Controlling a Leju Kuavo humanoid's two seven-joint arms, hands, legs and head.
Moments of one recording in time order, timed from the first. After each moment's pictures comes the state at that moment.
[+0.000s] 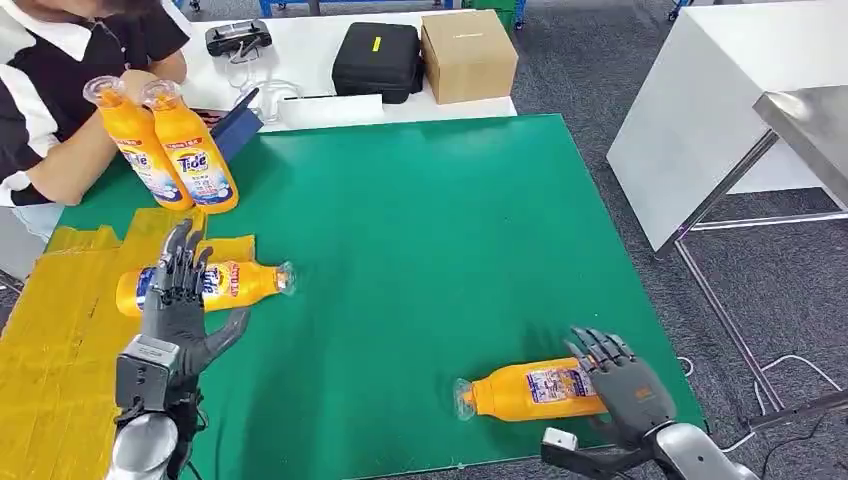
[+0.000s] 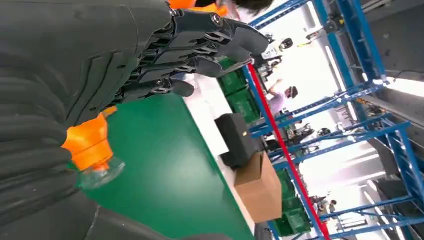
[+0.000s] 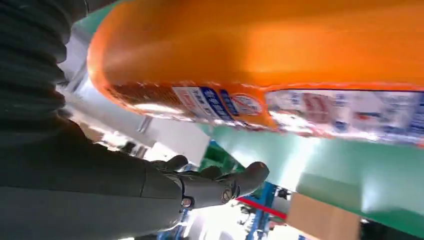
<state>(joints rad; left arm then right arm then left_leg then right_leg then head) -0.03 -0.04 -0.11 -1.61 -0.26 0.10 -0.44 0.26 -0.59 0.33 -1.70 1.18 -0.12 0.12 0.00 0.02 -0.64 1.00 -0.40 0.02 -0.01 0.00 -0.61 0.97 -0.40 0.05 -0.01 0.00</state>
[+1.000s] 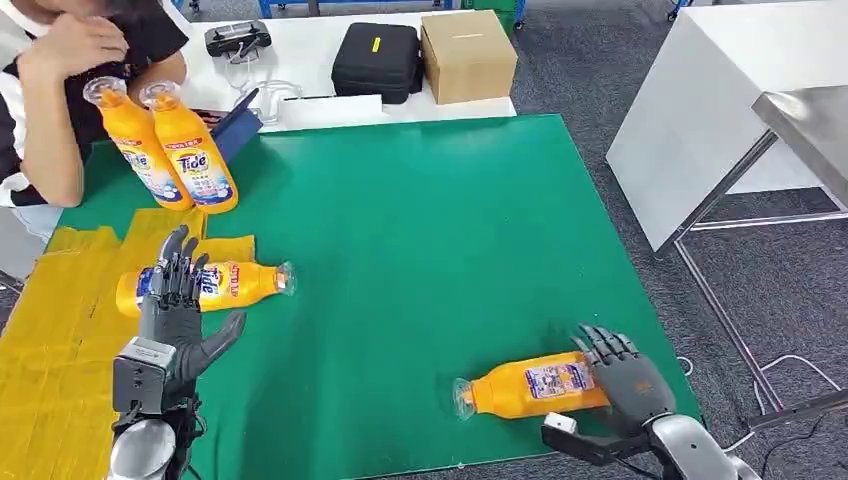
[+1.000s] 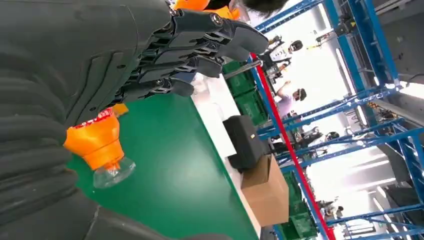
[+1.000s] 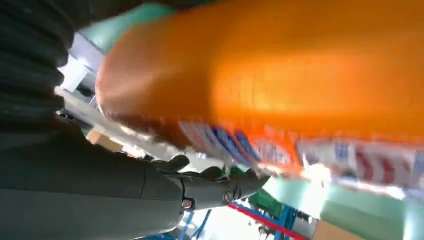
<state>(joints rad) -0.01 -0.05 -0.09 -1.61 -0.26 0.09 -0.43 0.21 -0.55 0.33 -1.61 1.20 -0.08 0.14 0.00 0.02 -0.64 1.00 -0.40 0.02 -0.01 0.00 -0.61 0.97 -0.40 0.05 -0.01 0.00</state>
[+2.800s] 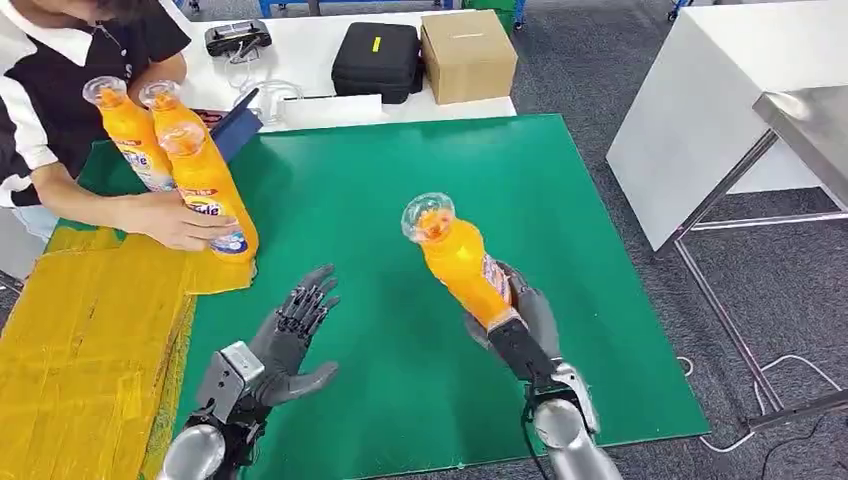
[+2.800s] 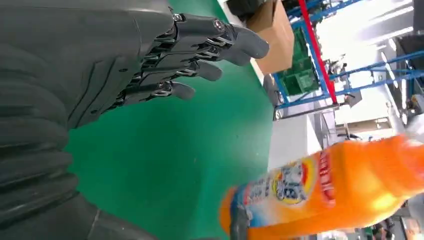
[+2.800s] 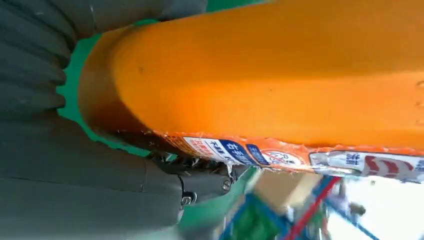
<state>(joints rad) -0.05 -0.01 -0.38 -1.54 -0.11 -0.20 -0.29 -0.06 0.06 0.23 -1.37 0.48 -0.17 -0.26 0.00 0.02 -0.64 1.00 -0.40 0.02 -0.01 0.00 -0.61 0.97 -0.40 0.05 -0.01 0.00</state>
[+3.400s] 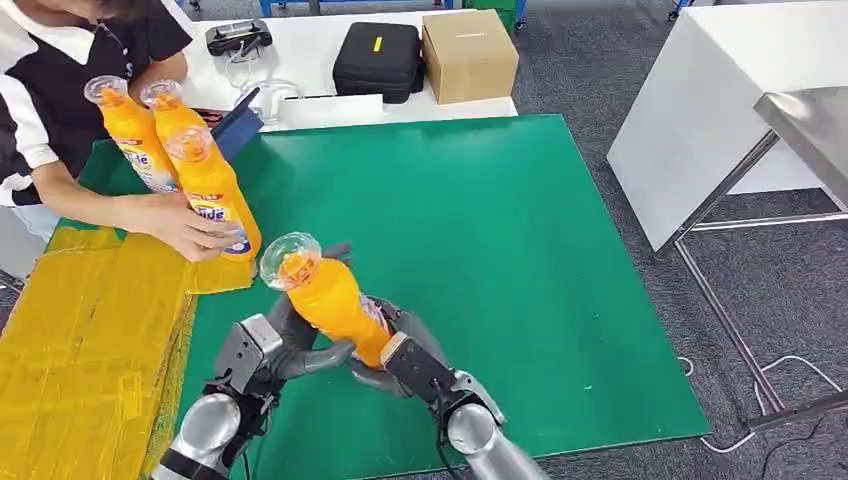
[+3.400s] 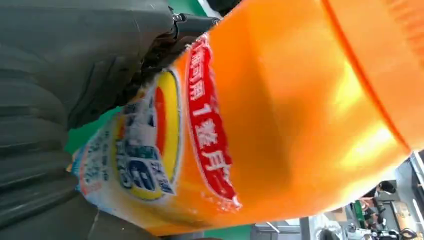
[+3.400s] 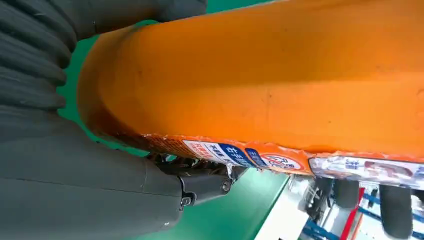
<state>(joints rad) -0.17 -0.01 -0.43 -1.46 -0.08 -0.18 -0.29 -0.16 0.18 0.51 -1.15 0.35 -0.04 -0.31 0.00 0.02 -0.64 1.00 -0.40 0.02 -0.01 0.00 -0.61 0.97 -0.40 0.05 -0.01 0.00</state>
